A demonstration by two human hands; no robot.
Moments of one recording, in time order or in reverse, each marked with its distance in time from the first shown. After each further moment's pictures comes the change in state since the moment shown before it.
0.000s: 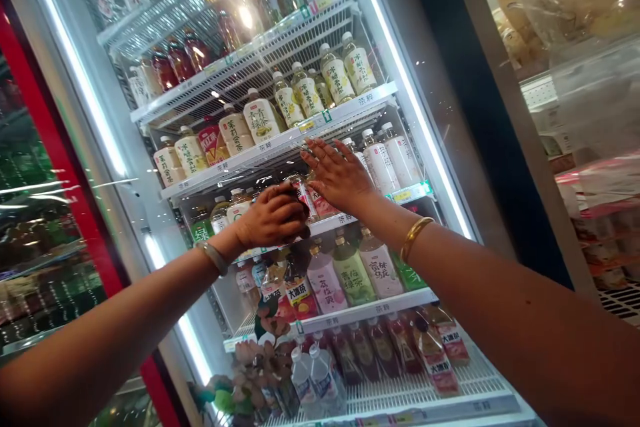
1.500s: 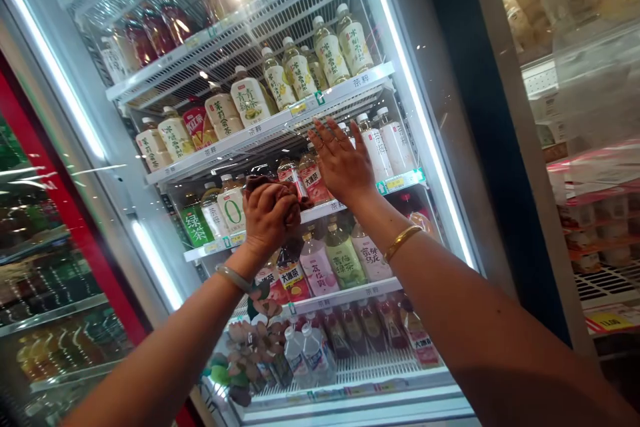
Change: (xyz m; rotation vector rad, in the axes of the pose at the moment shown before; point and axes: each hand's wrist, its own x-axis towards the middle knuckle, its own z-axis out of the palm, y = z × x) left_hand 0.010 0.073 0.040 0.154 0.276 -0.611; right_hand -0.015 0.001 -0.002 0.024 0.103 0.196
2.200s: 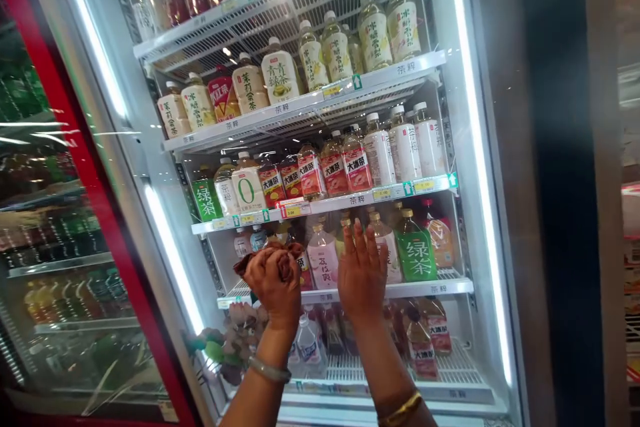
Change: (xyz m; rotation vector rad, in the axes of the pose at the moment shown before) left_hand -0.158 0.083 -0.008 0.175 0.197 -0.734; right_hand -0.208 -0.121 0.025 -0.078 -0.001 0.318
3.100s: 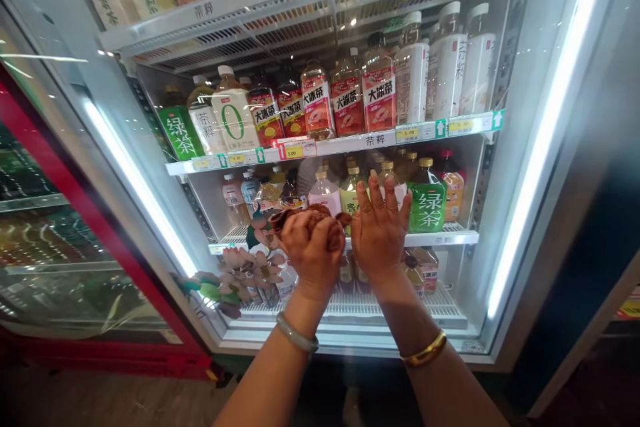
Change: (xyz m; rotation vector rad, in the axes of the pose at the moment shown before) left_hand -0.054 0.049 -0.011 -0.166 -0.186 -0.019; right_hand -0.024 0.013 -0.002 -0.023 -0.073 -0.129
